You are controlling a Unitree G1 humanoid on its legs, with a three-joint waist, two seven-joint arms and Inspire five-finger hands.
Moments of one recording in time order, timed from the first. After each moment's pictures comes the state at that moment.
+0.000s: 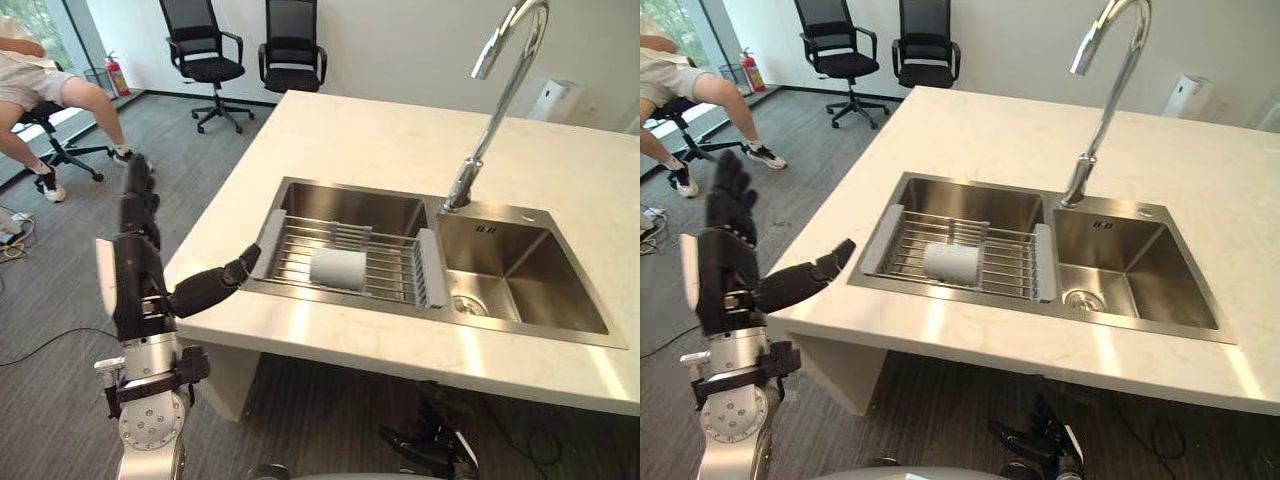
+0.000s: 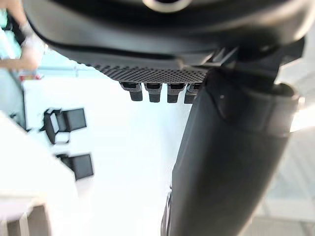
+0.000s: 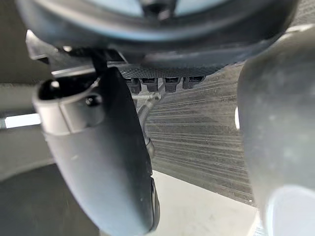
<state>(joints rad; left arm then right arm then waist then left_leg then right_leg) 0.29 0.18 0.05 -0.34 0.04 -0.35 0.17 0.31 -0.08 -0.19 0.93 0.20 -0.39 0.35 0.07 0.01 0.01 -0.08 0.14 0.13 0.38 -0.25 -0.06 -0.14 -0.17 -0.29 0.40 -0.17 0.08</state>
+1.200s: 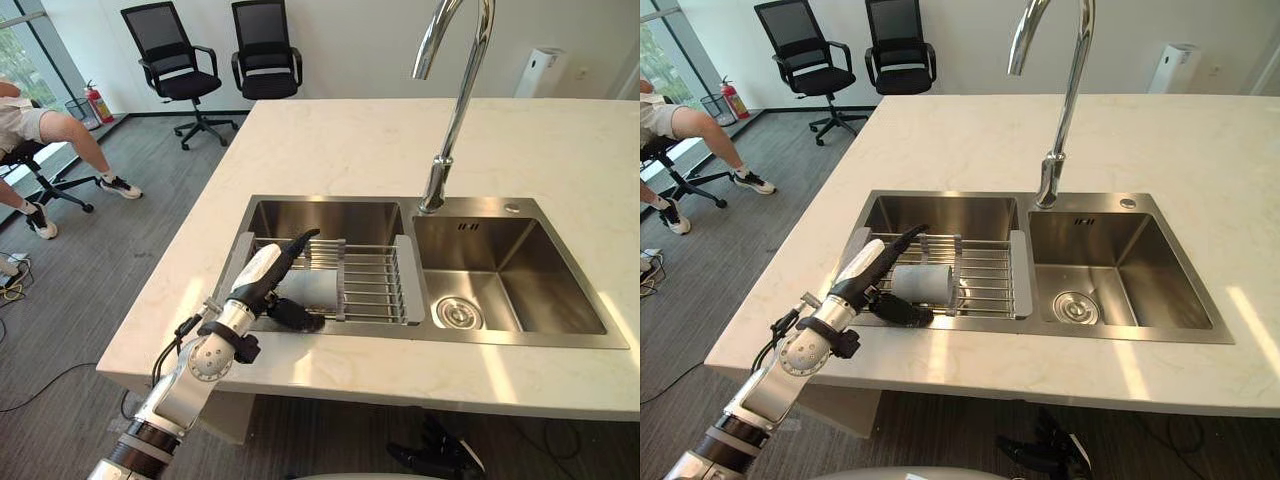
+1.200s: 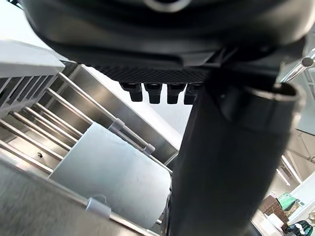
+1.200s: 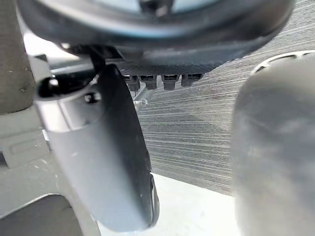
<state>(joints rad) -0.12 0.54 -0.29 -0.02 0.26 -0.14 -0.03 0.26 -0.12 -0.27 1.01 0.11 -0.36 0.39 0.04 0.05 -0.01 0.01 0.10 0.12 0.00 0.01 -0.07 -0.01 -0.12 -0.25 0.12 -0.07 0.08</state>
